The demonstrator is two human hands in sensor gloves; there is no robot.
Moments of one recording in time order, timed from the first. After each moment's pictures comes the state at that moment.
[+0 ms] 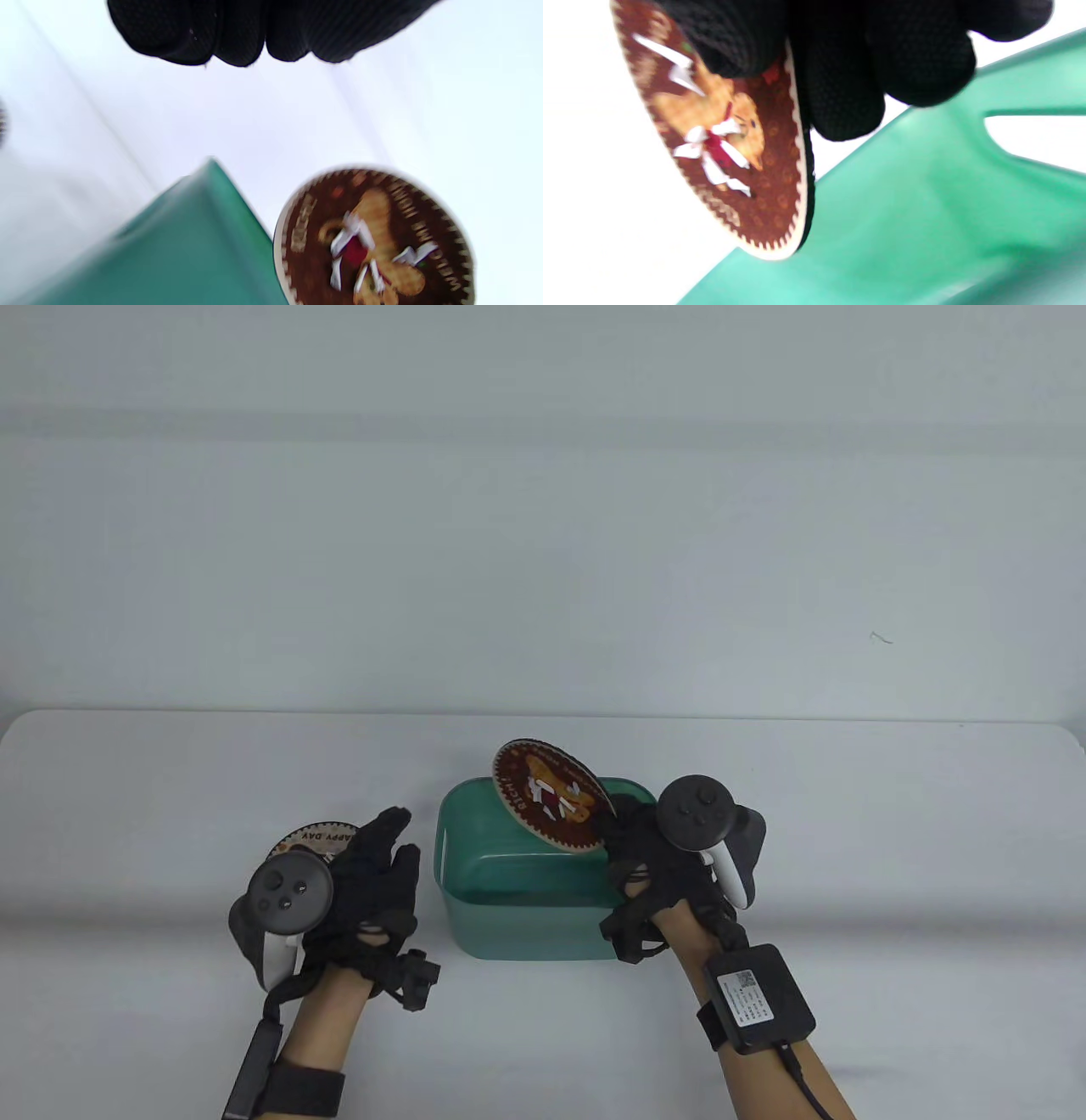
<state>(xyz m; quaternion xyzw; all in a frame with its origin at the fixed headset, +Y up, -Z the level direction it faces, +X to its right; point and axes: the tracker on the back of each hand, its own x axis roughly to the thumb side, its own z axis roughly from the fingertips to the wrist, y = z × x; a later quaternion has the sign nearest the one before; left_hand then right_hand) -0.234 -0.679 -0.370 0.13 -0.03 0.49 0.86 0.117 -0.638 -0.445 0.02 -0.01 0.95 0.32</state>
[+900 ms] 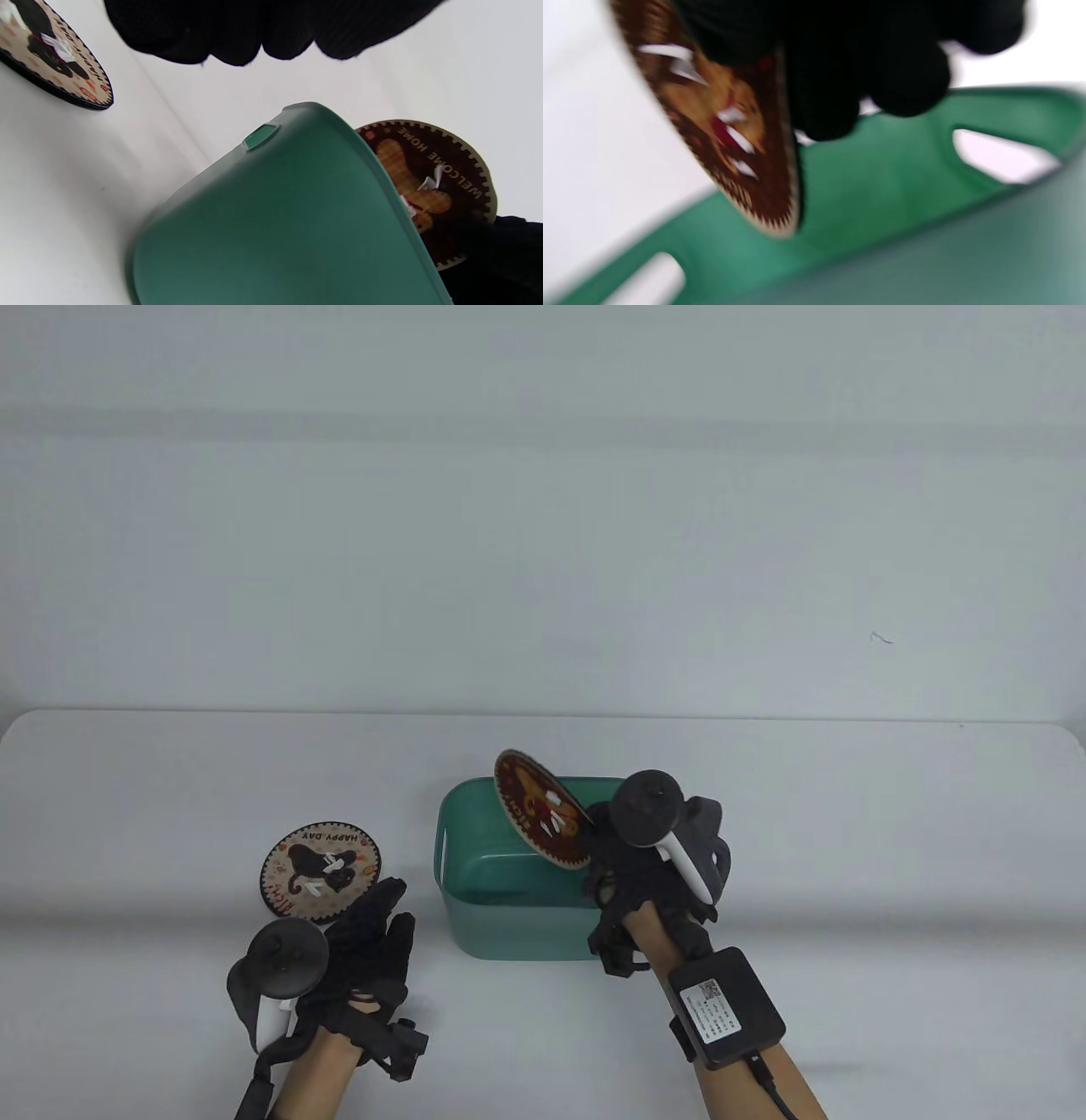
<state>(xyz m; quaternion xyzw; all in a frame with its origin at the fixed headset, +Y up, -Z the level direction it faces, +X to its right) -0.238 -0.726 -0.349 0.09 -0.04 0.49 0.87 0.092 -0.615 -0.429 0.00 -0.01 0.98 0.21</state>
